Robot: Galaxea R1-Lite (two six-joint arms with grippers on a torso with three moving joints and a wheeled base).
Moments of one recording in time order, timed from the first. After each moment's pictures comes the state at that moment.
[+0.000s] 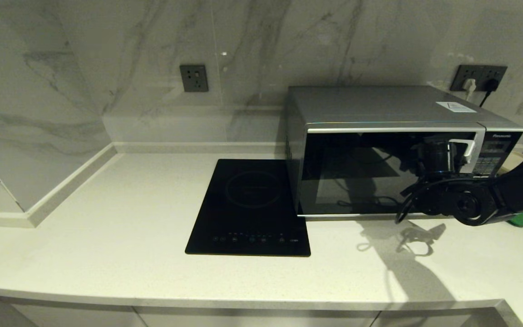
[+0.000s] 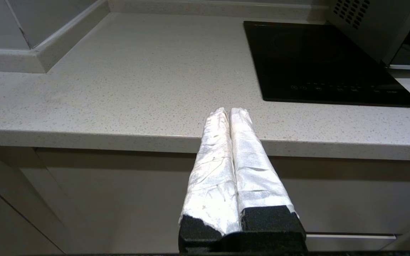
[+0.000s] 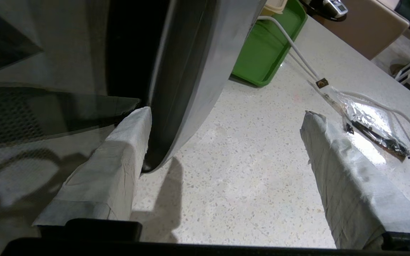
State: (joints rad) left arm 0.00 0.00 0.00 -0.01 0.01 -0.05; right arm 0.14 2.06 -1.14 -0.43 -1.13 0.24
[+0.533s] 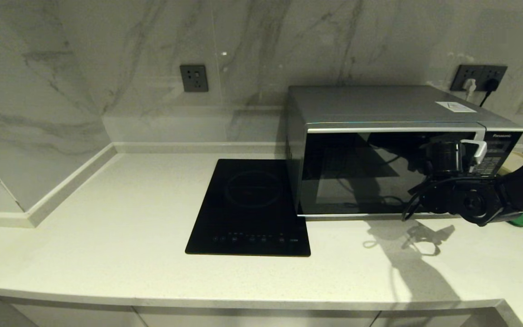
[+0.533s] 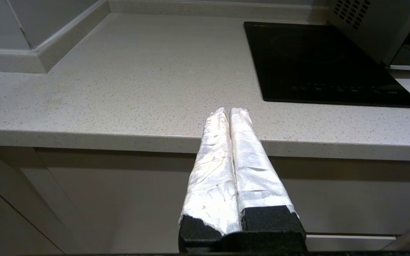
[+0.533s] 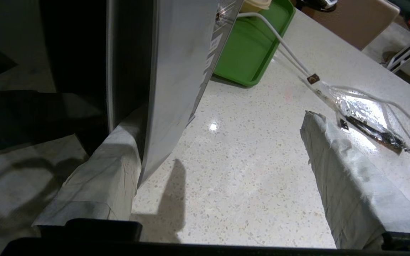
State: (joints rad) left arm 0.00 0.00 0.00 -0.01 0.01 -0.05; right arm 0.10 2.07 -1.14 -0.43 -1.13 0.27
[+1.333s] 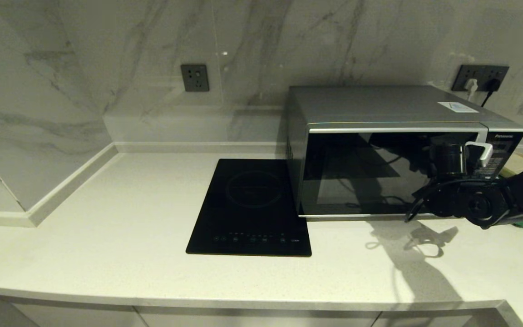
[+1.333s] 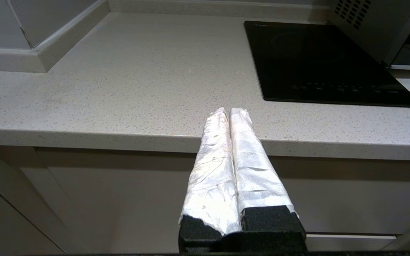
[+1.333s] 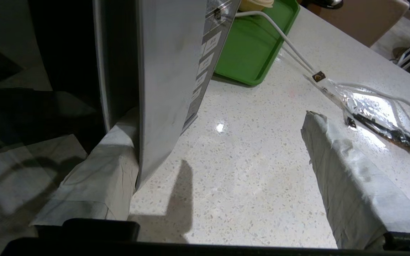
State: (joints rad) left arm 0.00 0.00 0.00 -0.01 0.01 -0.05; right arm 0.07 2.05 -1.10 -0.43 -1.12 0.31
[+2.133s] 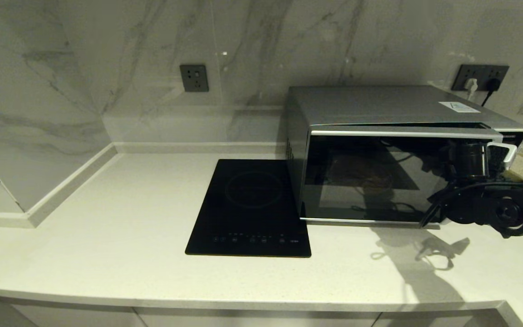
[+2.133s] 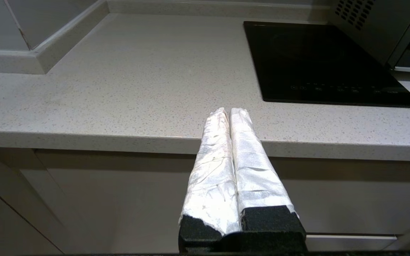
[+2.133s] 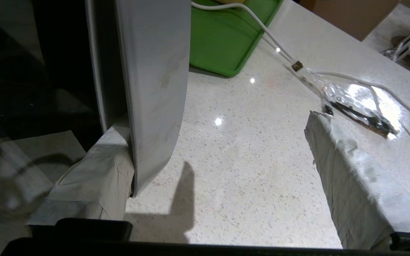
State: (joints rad) left arm 0.00 0.00 0.00 -0.01 0.01 -0.05; right arm 0.07 1.91 -0.98 -0.42 -1.13 0.34
